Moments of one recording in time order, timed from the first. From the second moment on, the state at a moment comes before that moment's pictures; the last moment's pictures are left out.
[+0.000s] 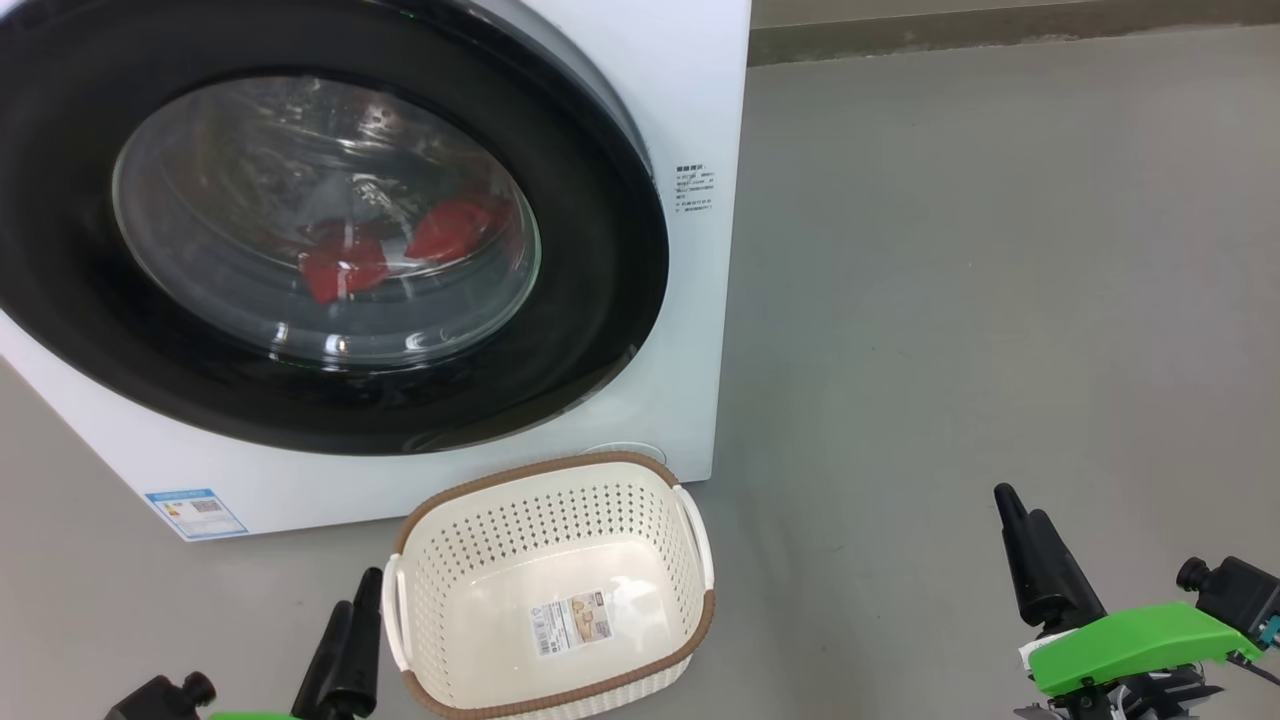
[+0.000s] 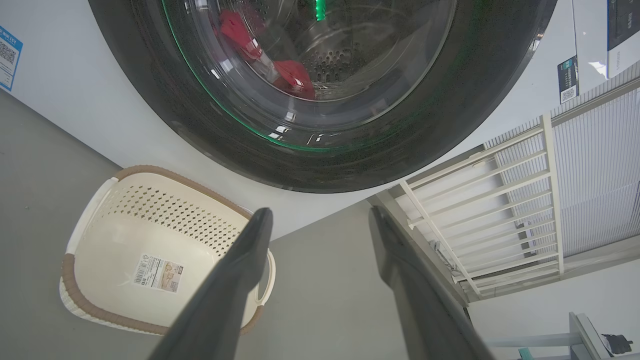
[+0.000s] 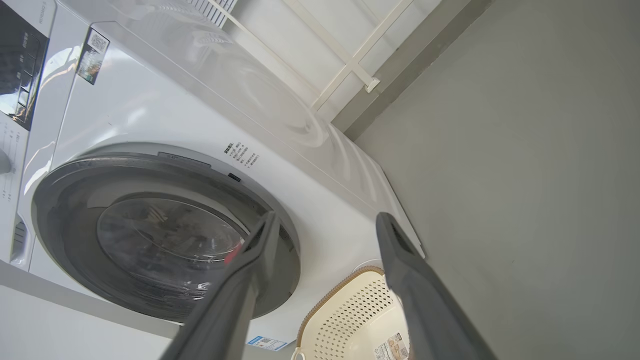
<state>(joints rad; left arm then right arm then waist) -0.03 0.03 0.00 0.28 -1.06 -0.12 -0.04 -0.02 -0.03 -0.05 0.27 1.01 0.13 -0.04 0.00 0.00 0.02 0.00</state>
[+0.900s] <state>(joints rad) -0.04 0.03 -0.01 0.25 -0.76 -0.12 -0.11 -0.02 -0.03 -0.02 0.22 0.69 0.13 -0.11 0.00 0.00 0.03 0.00</state>
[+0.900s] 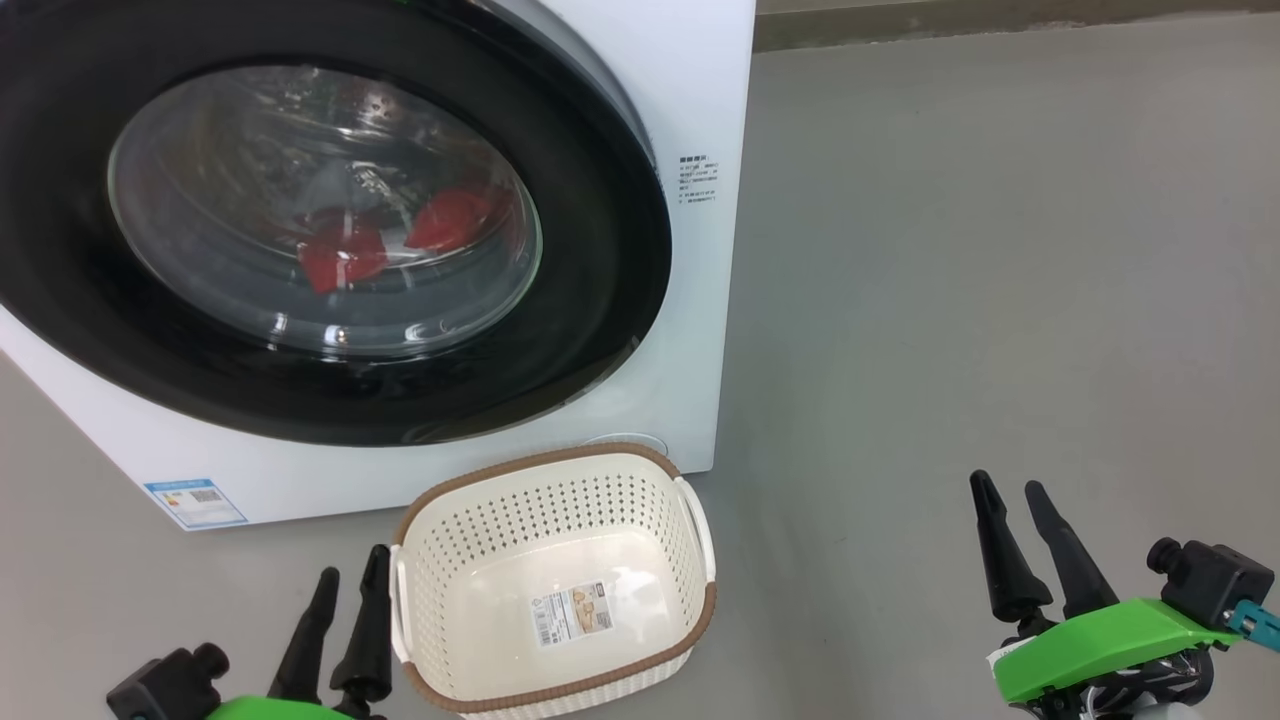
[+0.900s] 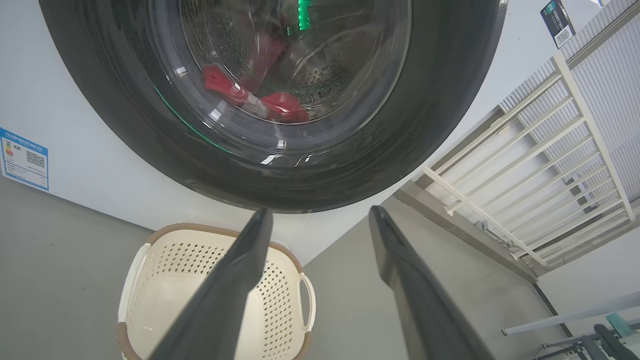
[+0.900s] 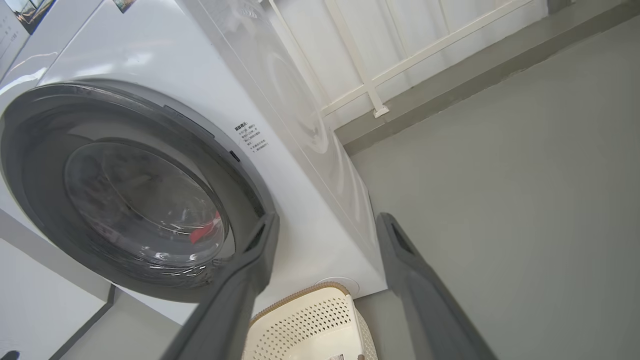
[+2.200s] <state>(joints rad) -0.08 0.03 0.02 0.24 -0.35 -0.12 -0.23 -0.05 -0.04 0.01 0.16 0.28 0.13 -0.23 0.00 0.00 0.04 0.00</state>
